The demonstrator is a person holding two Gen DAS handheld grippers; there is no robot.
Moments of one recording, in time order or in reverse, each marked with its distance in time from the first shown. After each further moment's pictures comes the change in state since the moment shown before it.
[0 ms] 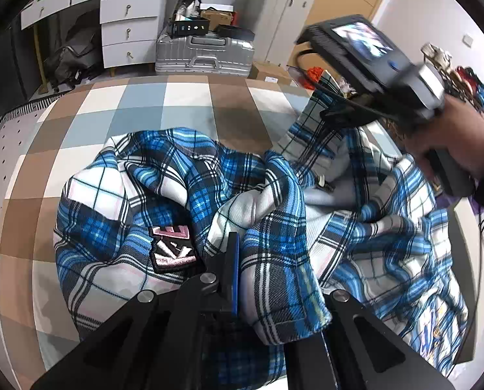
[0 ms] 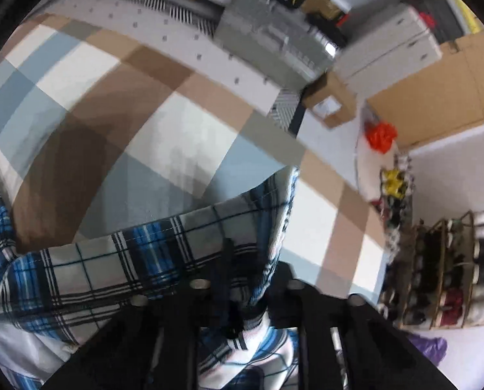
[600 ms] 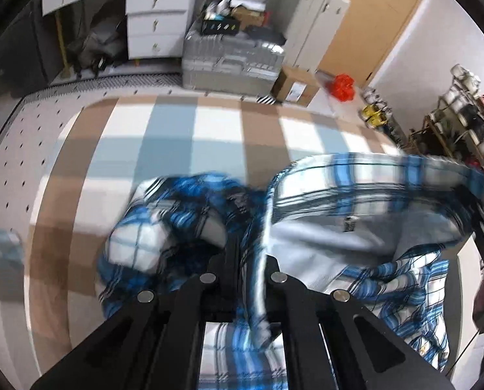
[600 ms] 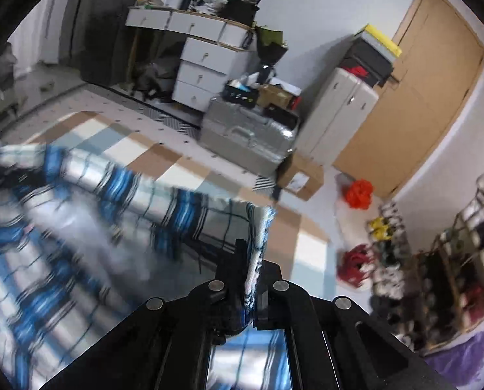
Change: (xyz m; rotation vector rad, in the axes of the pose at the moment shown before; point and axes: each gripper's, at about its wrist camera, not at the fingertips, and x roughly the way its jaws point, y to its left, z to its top) left arm -0.006 0.022 0.037 -0.100 0.063 0.101; right arm -0.127 -0.053 -0.141 0.153 -0.473 0.029
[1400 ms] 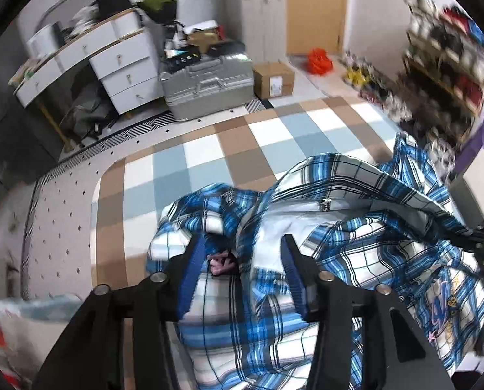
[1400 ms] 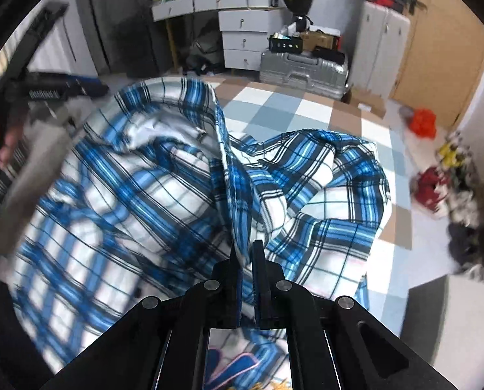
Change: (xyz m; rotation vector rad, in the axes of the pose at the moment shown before) left arm -0.047 -0.074 -0.002 0.388 -0.050 0.167; right arm -0.050 -0.011 -0.094 0.205 0.169 0.390
